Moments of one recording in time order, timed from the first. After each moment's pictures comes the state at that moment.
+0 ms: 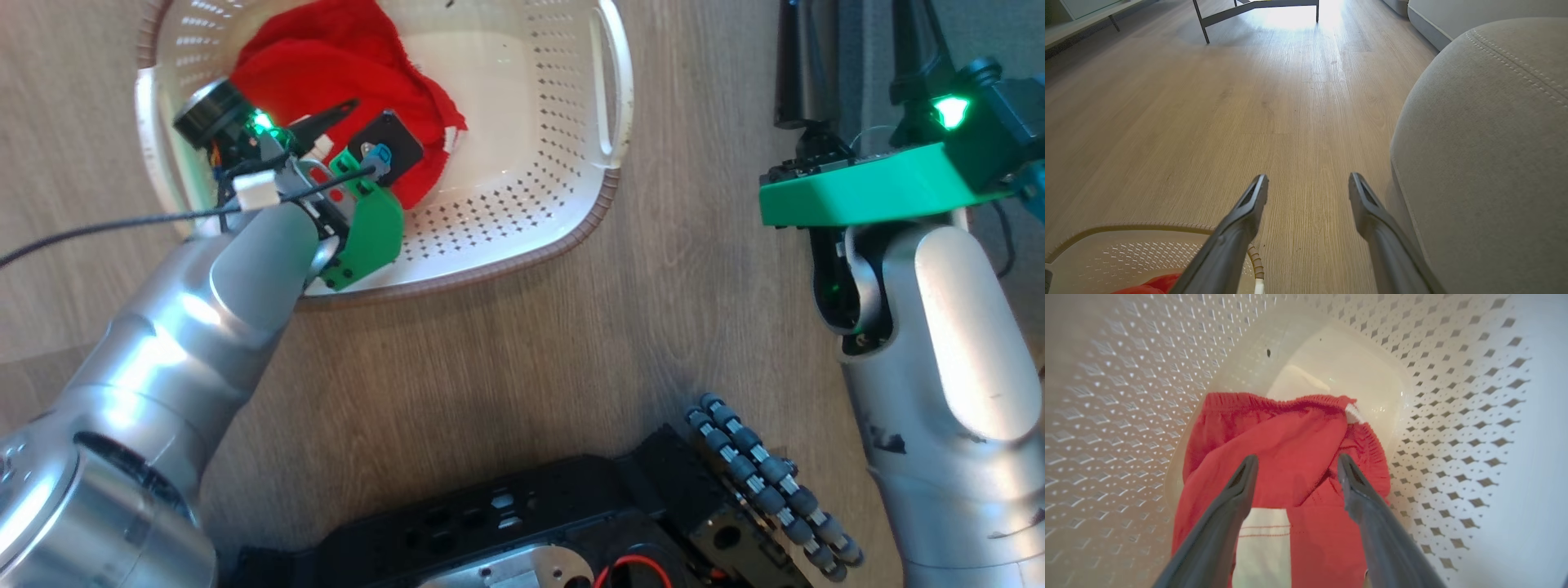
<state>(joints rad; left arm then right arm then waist) -1.07 0.13 -1.00 1.12 -0.14 -0.13 -0.14 -0.61 -0.06 0.17 0.06 0.24 0.12 -0.26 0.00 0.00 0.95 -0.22</state>
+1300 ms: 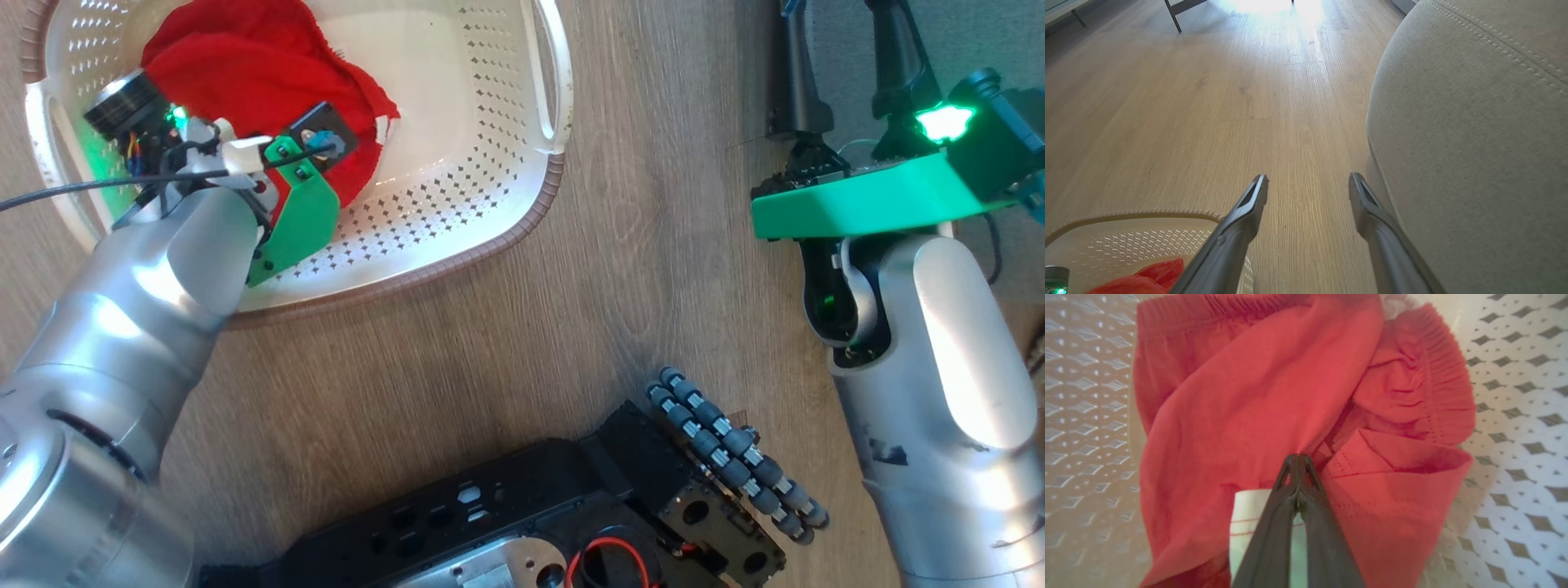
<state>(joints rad) -1.15 0.16 -1.12 1.29 -0.12 -0.10 0.06 -0.59 -0.06 0.20 0.04 0.34 0.12 -0.26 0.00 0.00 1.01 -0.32</state>
